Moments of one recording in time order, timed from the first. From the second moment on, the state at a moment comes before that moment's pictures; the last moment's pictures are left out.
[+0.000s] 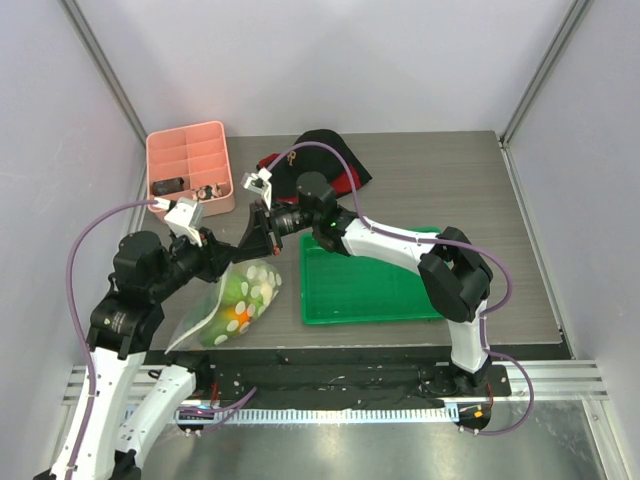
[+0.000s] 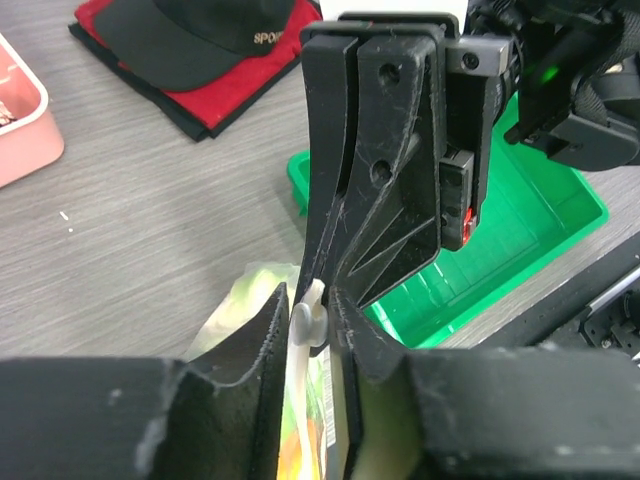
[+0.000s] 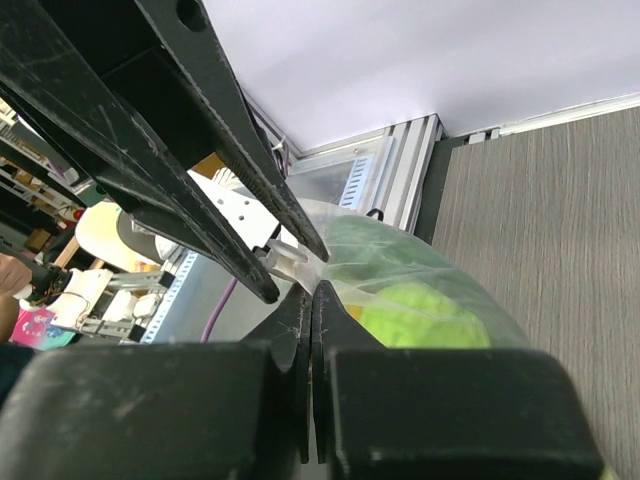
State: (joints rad) left arm -0.25 0.63 0.99 -0.70 0.32 -0.15; right arm 0.88 1.96 1.47 0.56 -1.08 0.63
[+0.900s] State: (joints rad) left arm -0.25 0.61 1.02 -0.78 0.31 -0.11; right arm 0.88 1.96 1.47 0.55 -1.08 0.62
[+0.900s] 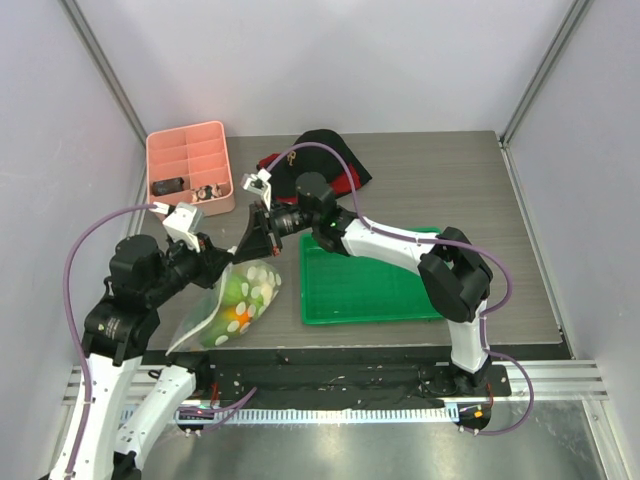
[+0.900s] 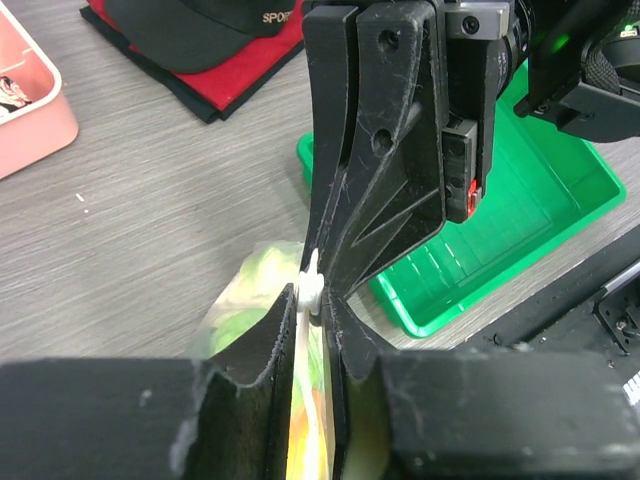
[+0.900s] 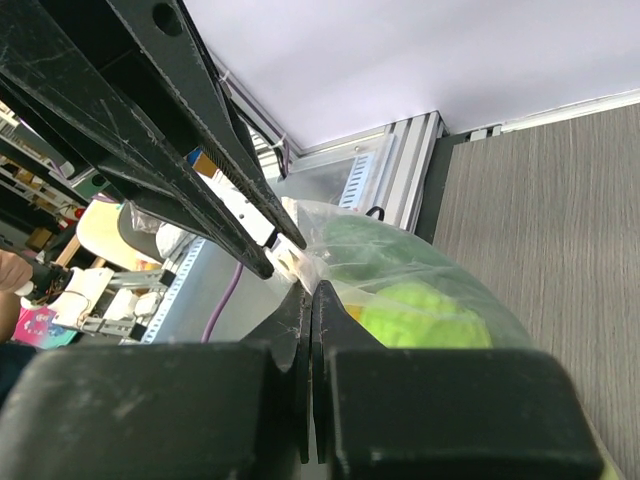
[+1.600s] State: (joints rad) left arm -0.25 0.64 1.02 -0.79 0.30 -0.10; right arm 0.88 1.95 1.46 0.55 -1.01 0.63
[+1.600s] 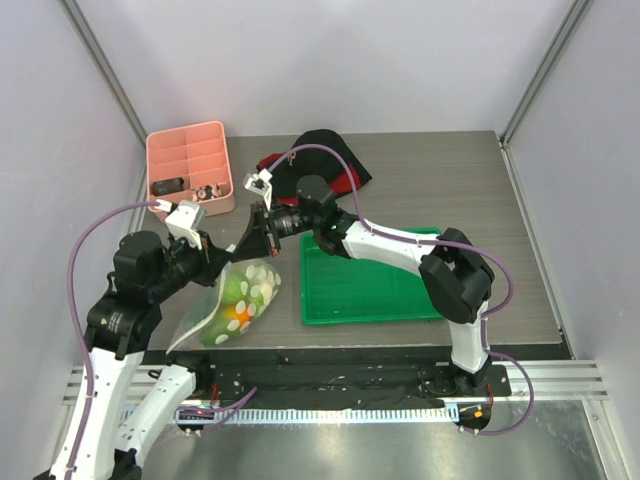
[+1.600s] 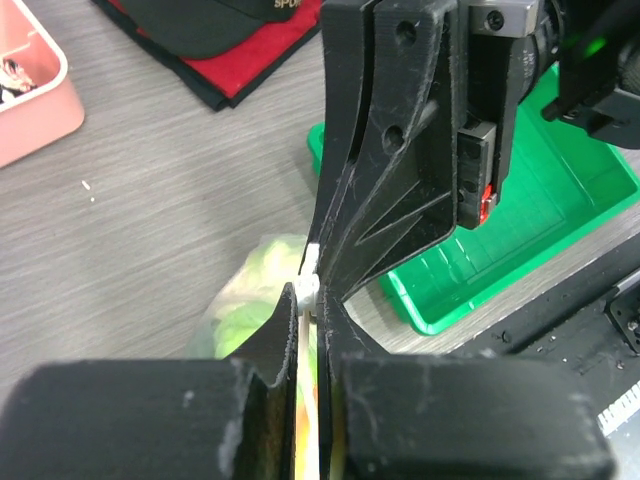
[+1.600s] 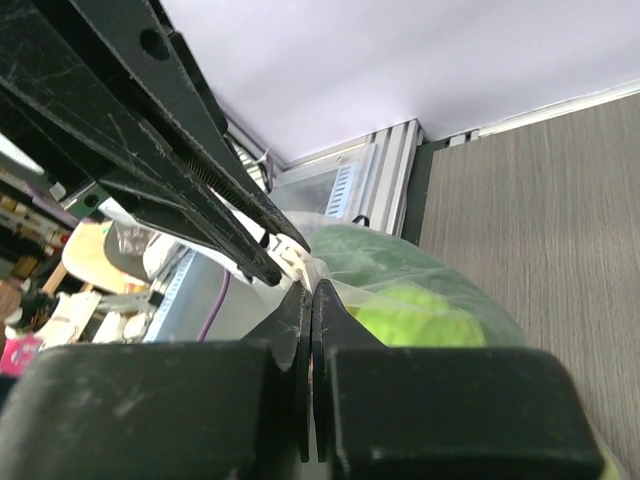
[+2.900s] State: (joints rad) left arm -0.25 0.16 1.01 -1.28 0.19 -0.70; right arm 0.74 2.12 1.53 0.77 -0.88 0.90
